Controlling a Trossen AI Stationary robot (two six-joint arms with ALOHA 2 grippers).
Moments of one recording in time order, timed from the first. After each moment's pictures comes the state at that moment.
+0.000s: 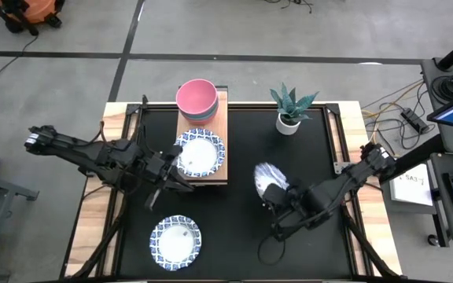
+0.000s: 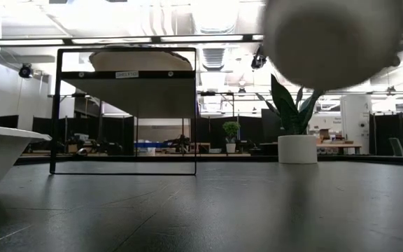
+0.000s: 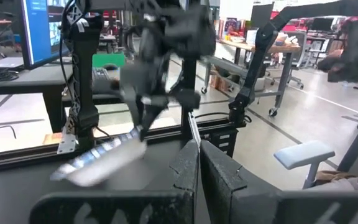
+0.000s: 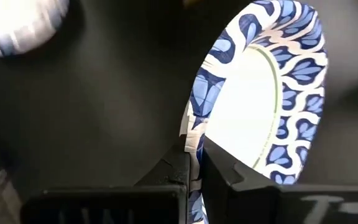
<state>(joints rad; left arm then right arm) -0.27 0.94 0.87 0.02 0.11 -0.04 0.55 1.76 1.84 -1.43 0.38 1.06</state>
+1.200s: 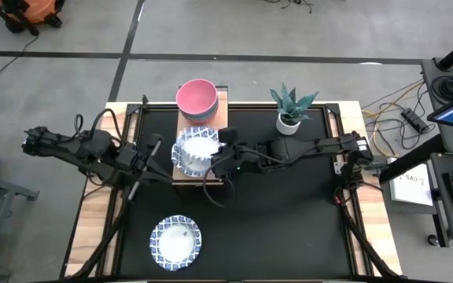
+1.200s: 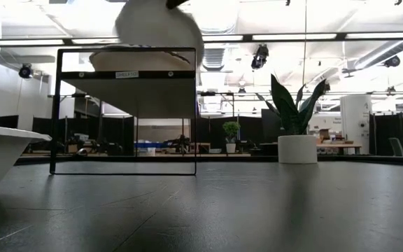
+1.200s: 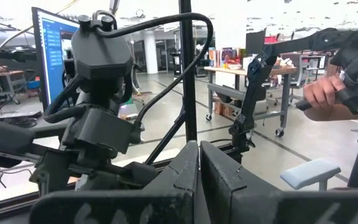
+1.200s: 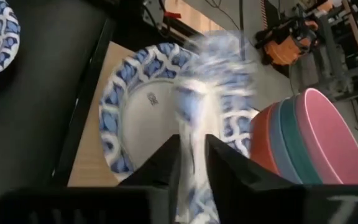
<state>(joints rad) -0.27 0.75 0.87 -0.03 0.11 0.04 0.14 1.89 1.97 -0.77 0.42 -0.41</state>
